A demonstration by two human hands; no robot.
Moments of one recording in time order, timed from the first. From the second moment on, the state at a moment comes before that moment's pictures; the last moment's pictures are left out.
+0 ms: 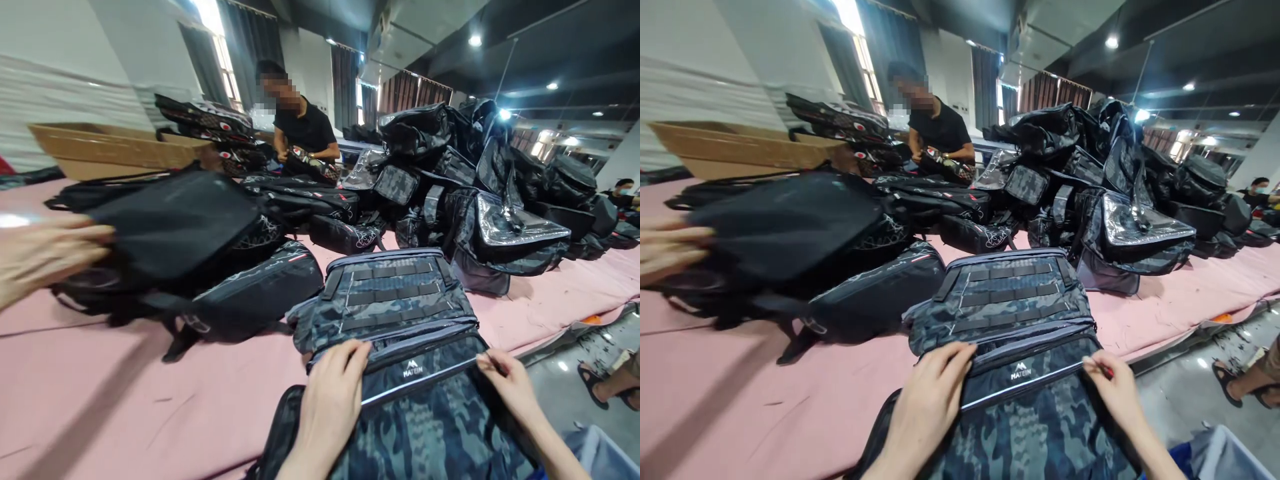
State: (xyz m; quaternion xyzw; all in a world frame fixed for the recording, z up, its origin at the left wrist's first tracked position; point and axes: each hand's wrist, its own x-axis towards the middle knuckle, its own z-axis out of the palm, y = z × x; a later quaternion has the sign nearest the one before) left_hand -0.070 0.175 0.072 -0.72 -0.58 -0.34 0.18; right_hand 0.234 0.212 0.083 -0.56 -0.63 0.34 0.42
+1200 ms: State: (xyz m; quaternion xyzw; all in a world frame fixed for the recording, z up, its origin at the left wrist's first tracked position) left_hand -0.074 0.157 0.047 -0.67 -0.57 -0.44 0.19; right_hand 0.104 0.235 0.031 -0.44 -0.40 0.66 0.46
